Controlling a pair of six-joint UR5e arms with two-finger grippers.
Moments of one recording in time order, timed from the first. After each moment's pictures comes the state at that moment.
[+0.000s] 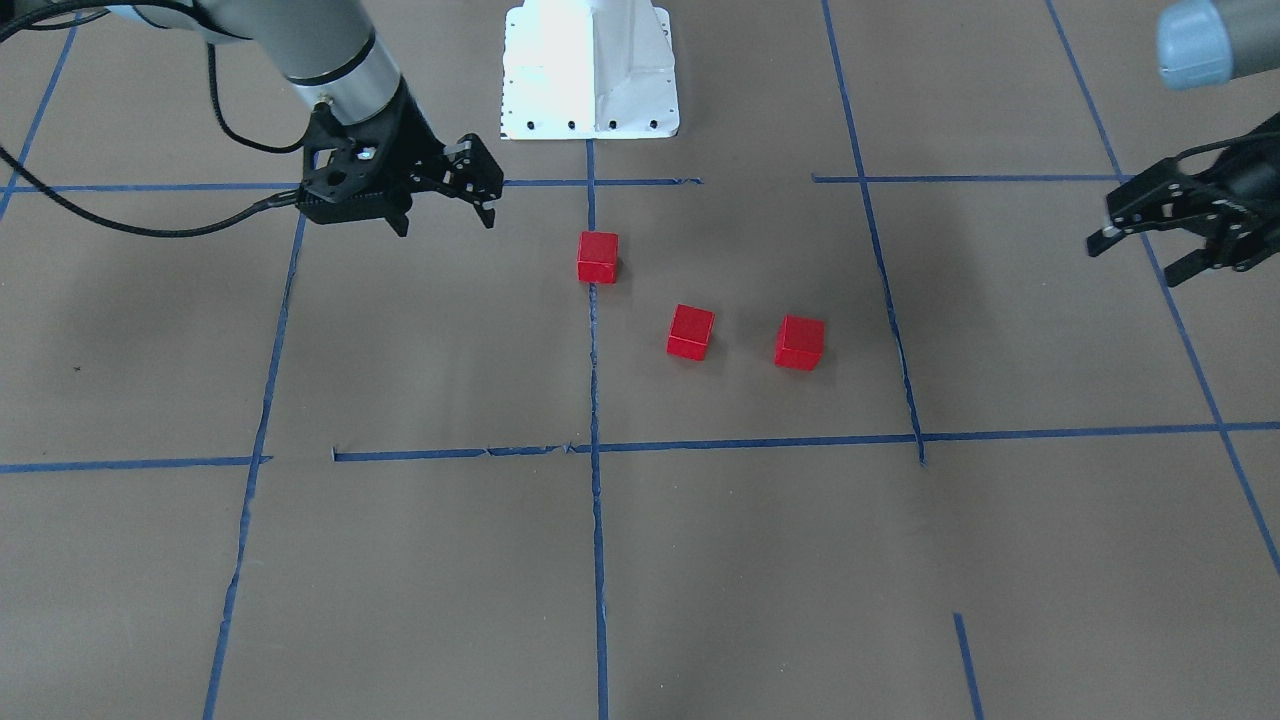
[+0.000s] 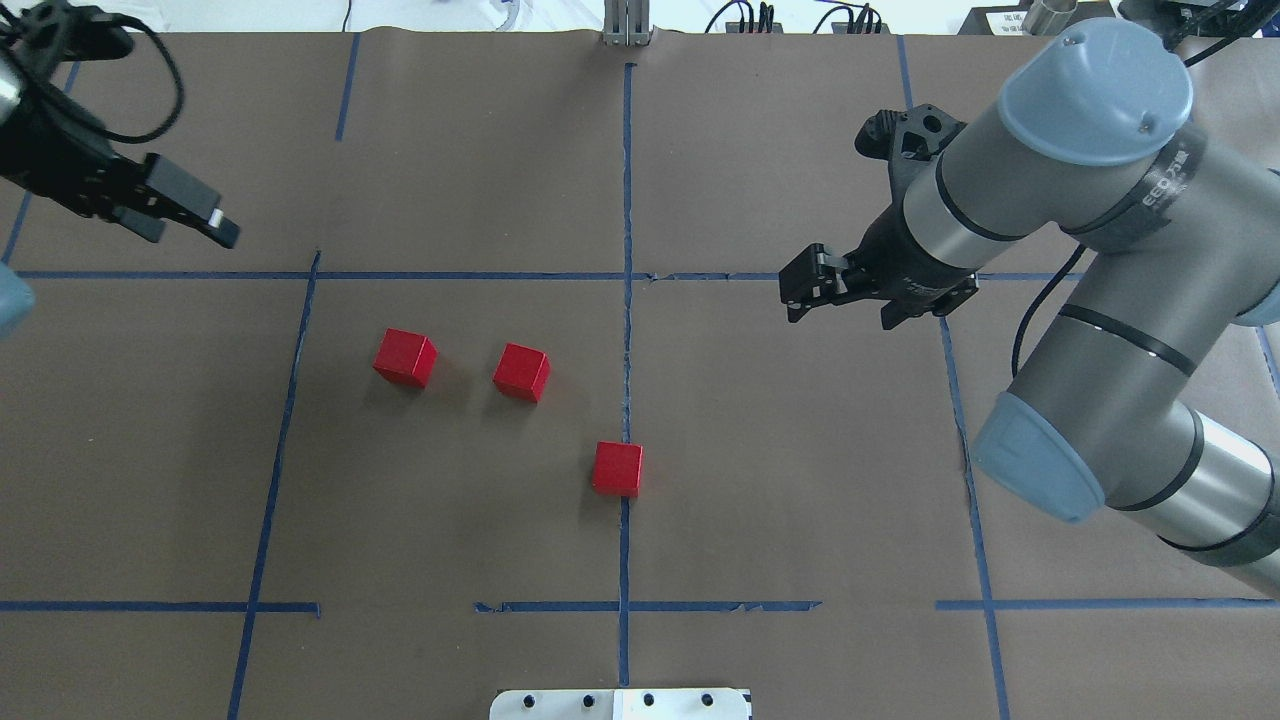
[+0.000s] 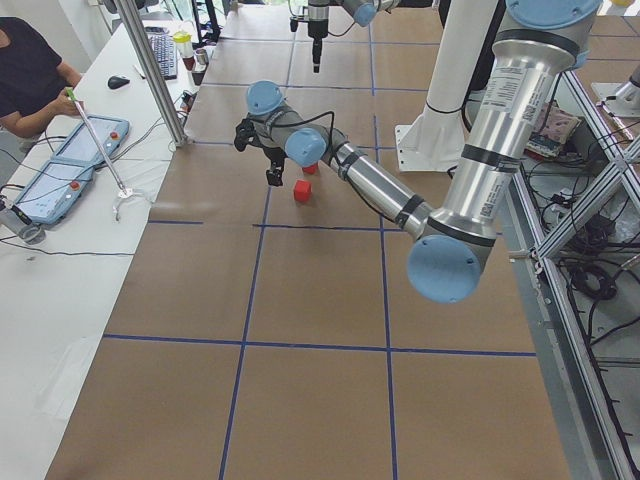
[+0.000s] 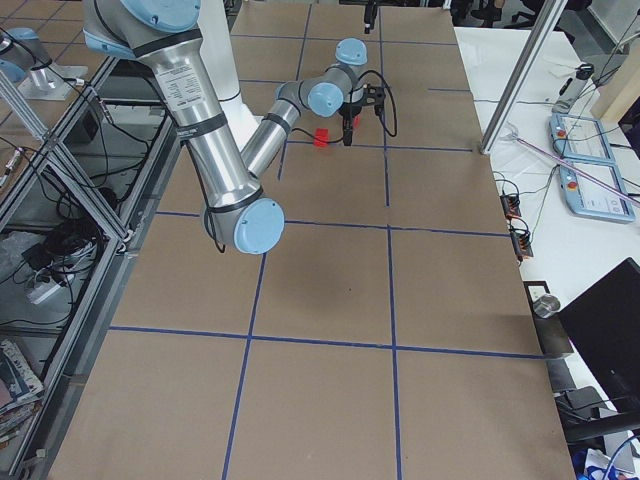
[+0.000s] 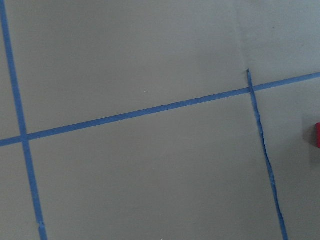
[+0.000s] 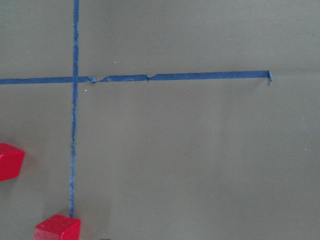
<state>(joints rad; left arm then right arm) -1.02 -1.93 -1.89 -1.64 -2.41 -0.66 0.79 -1.14 2.01 -1.65 2.14 1.04</state>
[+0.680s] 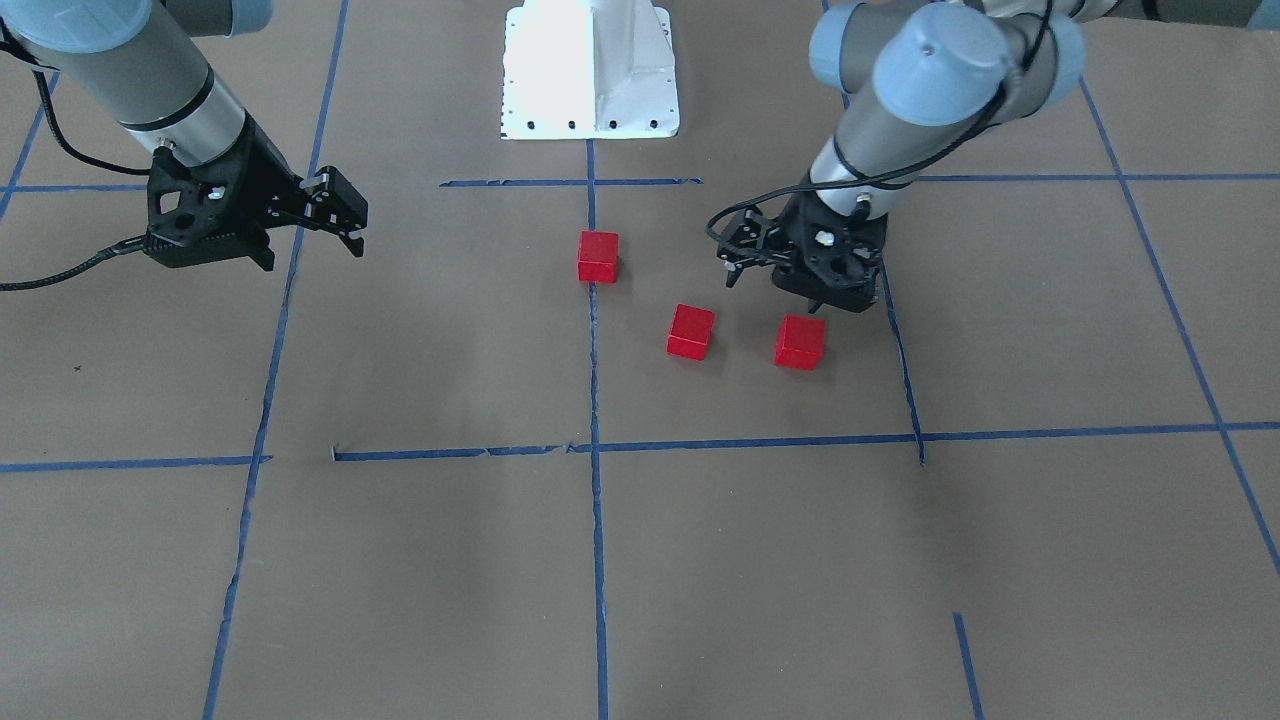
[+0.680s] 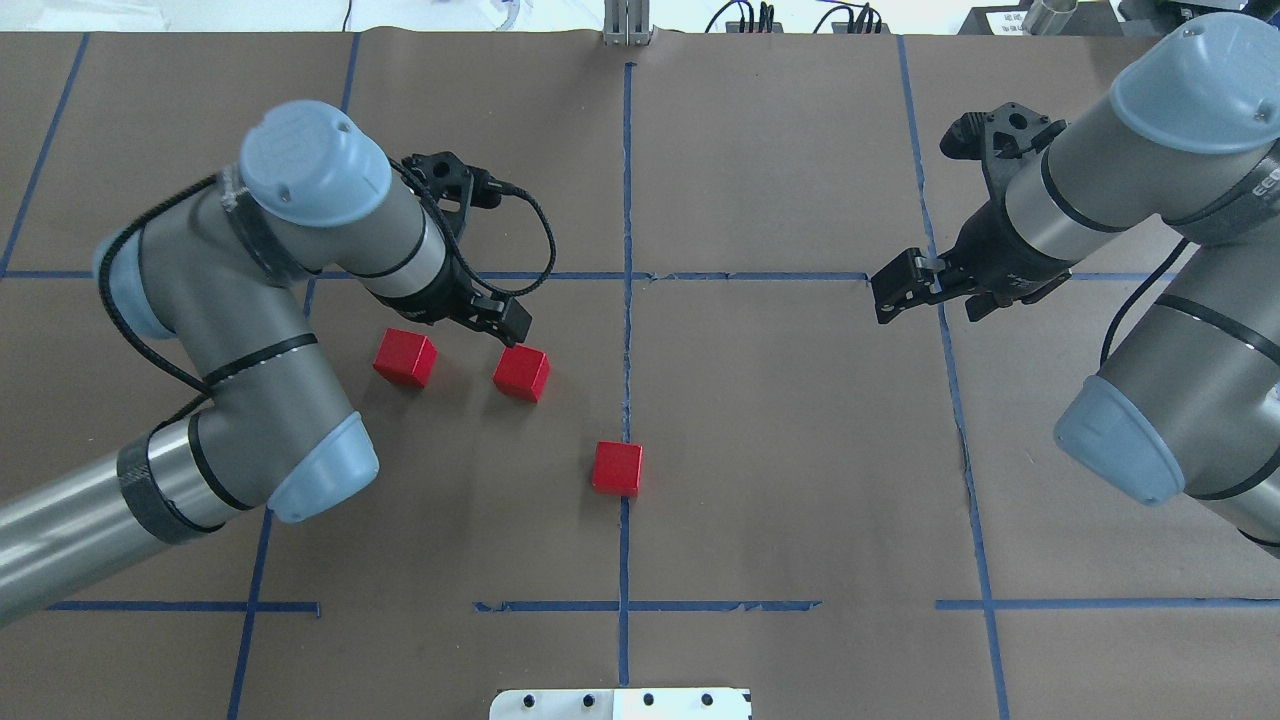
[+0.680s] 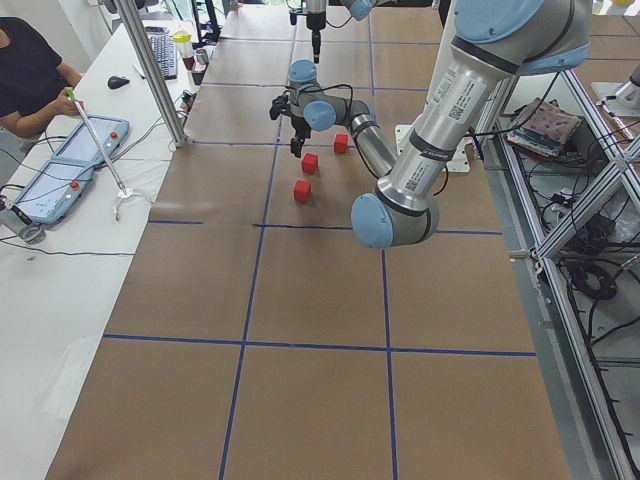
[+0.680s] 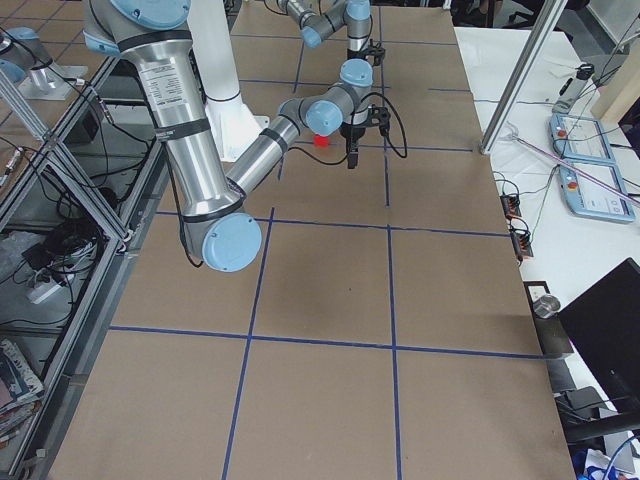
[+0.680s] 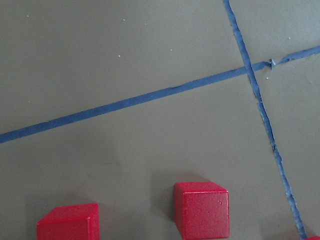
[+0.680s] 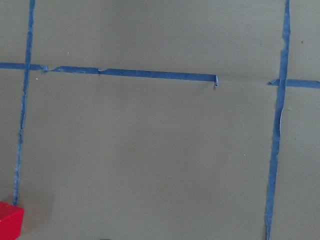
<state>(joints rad) -0.64 -2.17 -1.72 -1.64 -1.97 -0.83 0.85 -1.25 2.04 -1.64 2.18 0.89</state>
